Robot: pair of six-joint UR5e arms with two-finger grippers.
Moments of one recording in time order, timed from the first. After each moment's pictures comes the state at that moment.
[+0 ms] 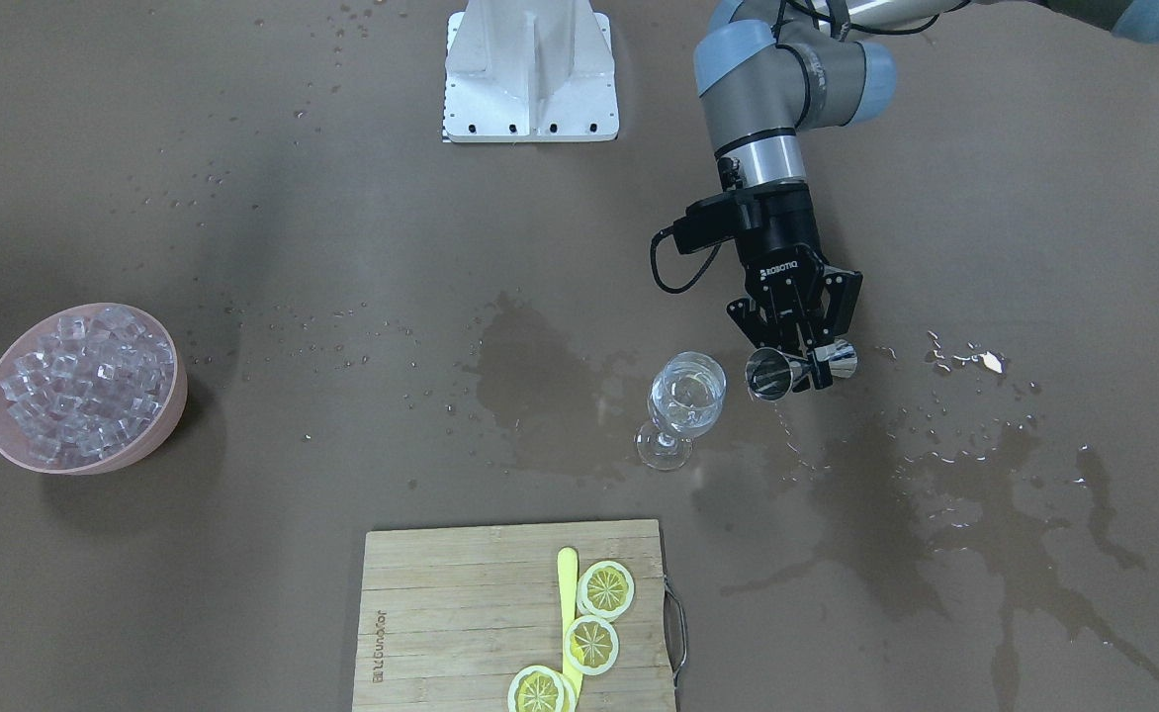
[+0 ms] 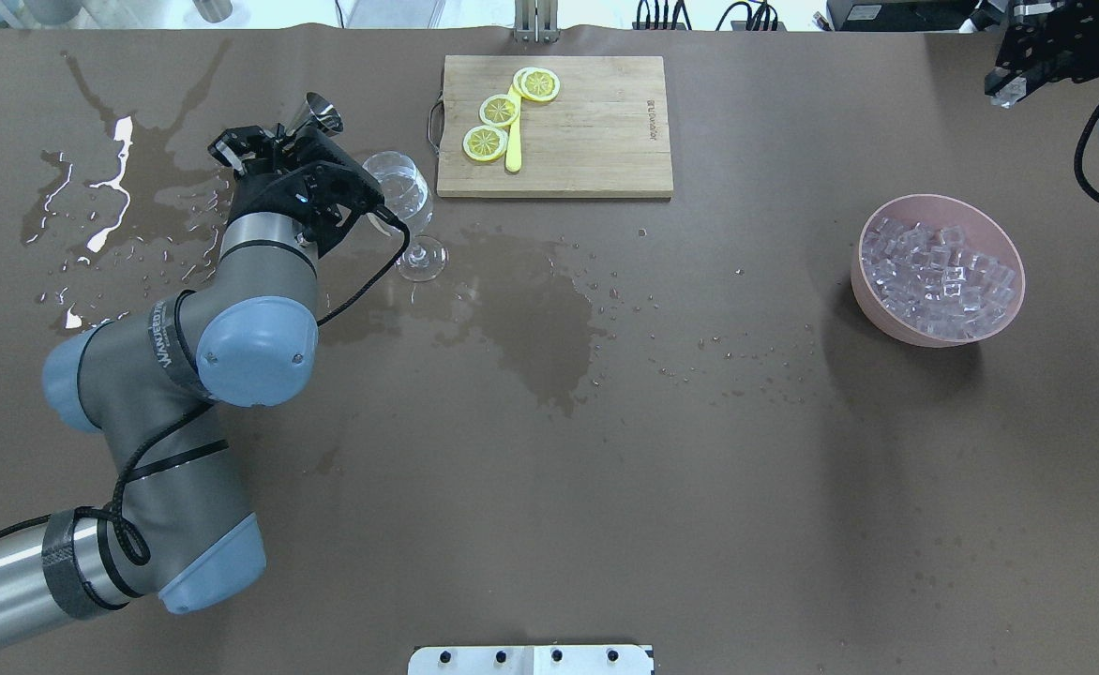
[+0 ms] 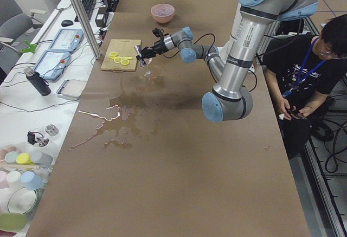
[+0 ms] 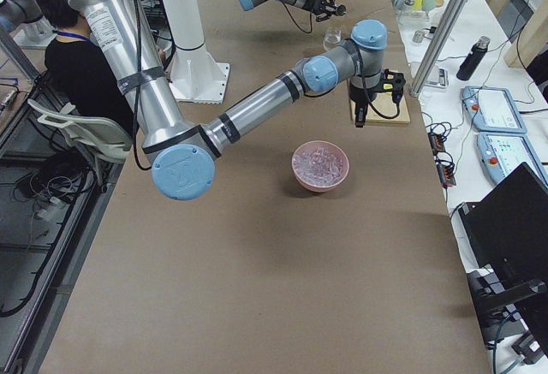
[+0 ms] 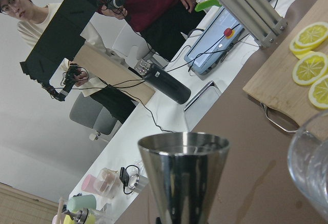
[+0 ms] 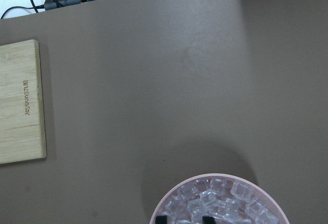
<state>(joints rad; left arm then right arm) -0.51 -2.02 -1.81 -1.78 -0.75 -0.34 1.28 -1.16 1.77 -1.66 2.30 0.72</state>
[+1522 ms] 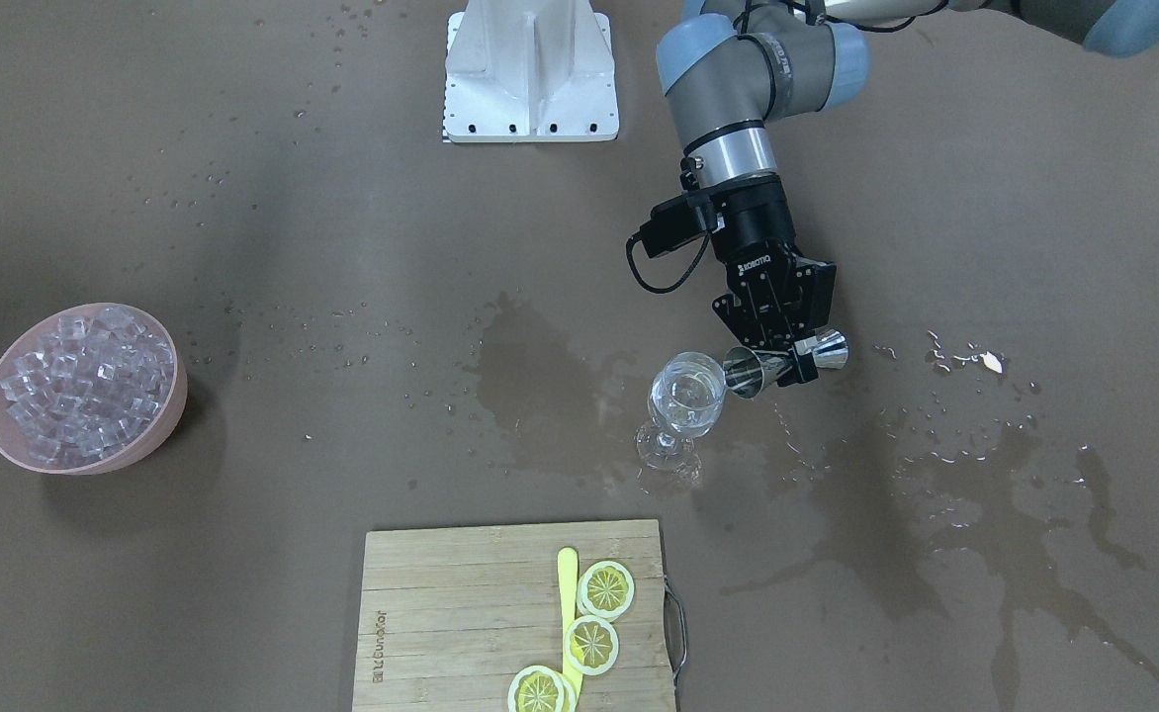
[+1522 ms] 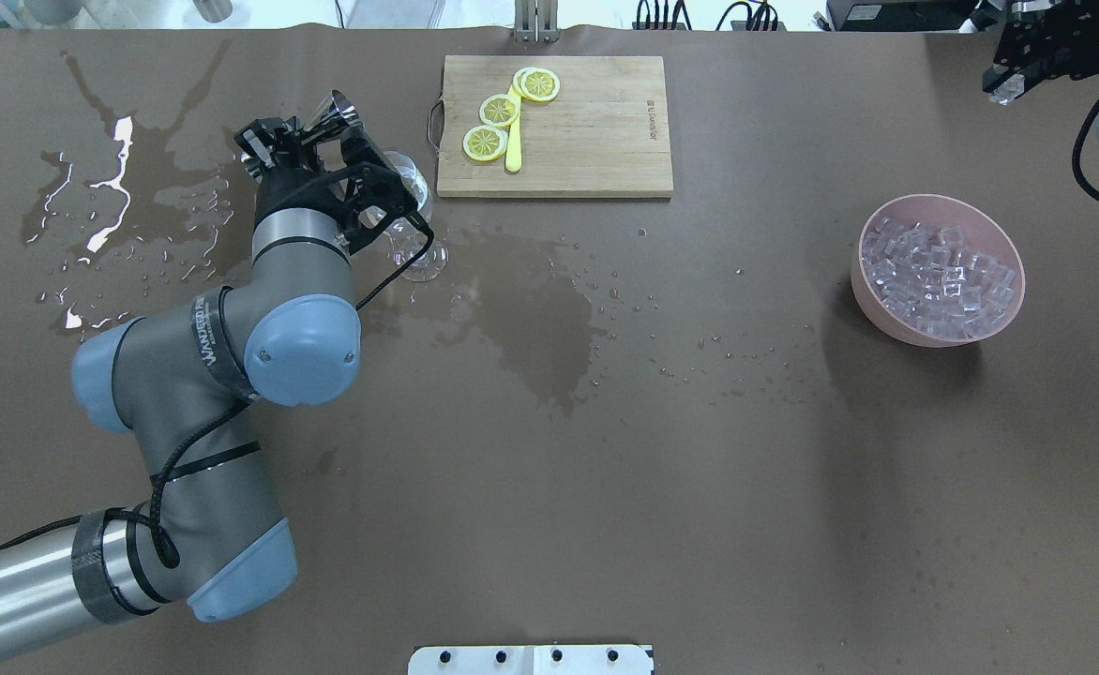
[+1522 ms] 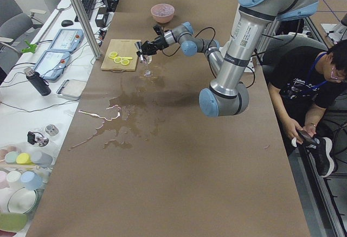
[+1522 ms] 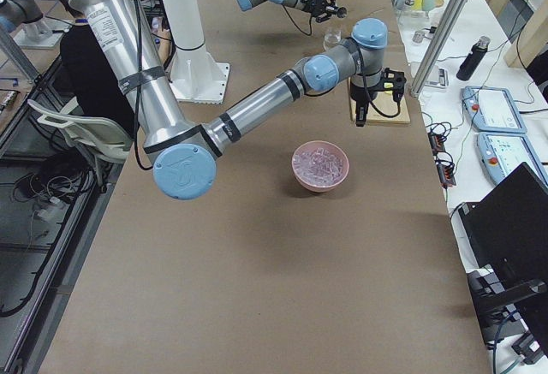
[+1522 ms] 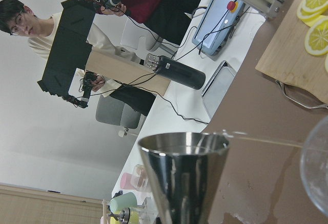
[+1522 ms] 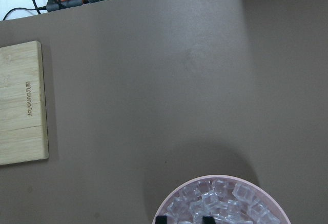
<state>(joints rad) -0.48 -2.08 -1.82 -1.64 -0.70 -0.28 1.28 -1.15 1.77 -1.66 2.30 0.72</state>
